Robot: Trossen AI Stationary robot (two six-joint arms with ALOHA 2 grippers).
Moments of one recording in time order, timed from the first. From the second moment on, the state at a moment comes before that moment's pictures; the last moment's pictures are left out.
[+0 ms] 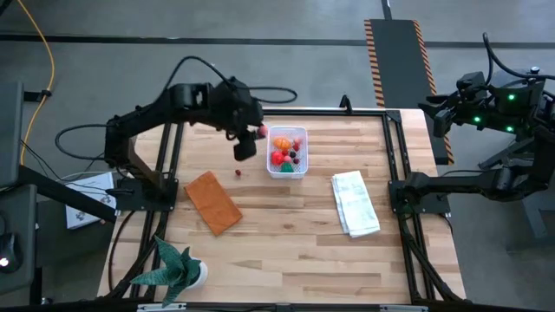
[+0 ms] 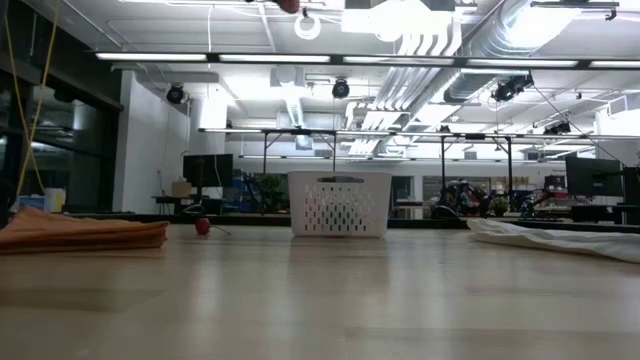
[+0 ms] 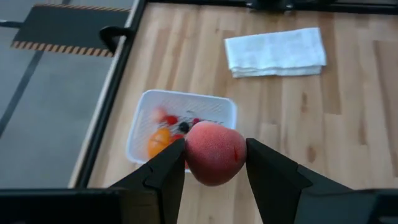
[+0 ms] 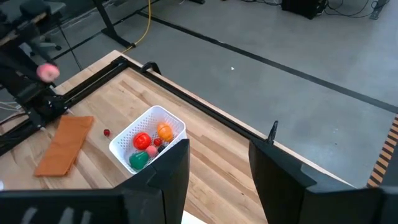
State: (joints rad) left arm 0.31 1.61 1.99 -1.21 -0.05 0.08; right arm -0.55 0.98 2.01 -1.57 0.17 0.26
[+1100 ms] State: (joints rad) left arm 0.73 1.58 1.71 -1.03 0.23 0.21; right arm -0.55 0.98 2.01 -1.56 0.19 0.32
